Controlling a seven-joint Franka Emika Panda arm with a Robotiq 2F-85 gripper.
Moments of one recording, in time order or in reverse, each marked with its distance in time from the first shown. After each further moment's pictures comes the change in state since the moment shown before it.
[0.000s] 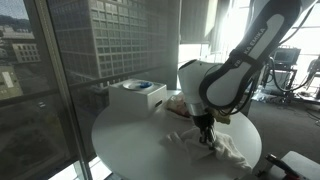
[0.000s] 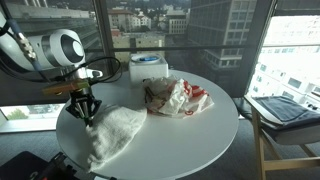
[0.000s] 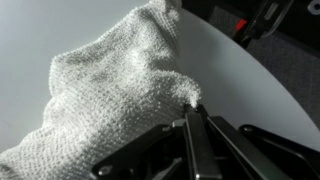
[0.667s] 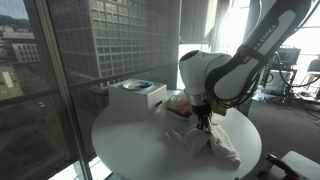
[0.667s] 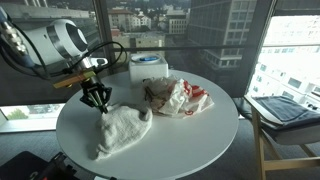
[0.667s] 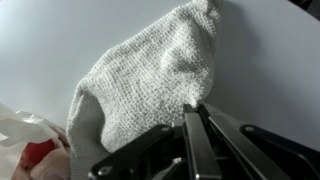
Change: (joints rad) arm -0.004 -0.051 -0.047 0.025 -0.227 0.012 0.181
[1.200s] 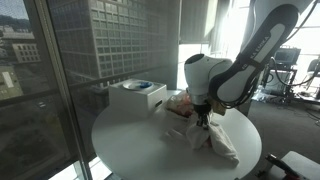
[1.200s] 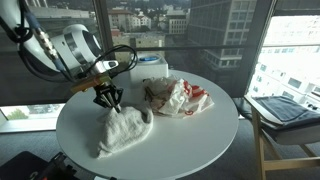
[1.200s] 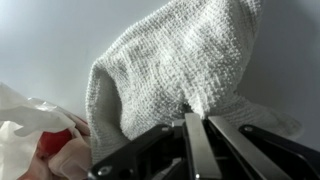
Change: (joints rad) arm -0.021 0.057 -0.084 0.018 -0.117 0.125 0.013
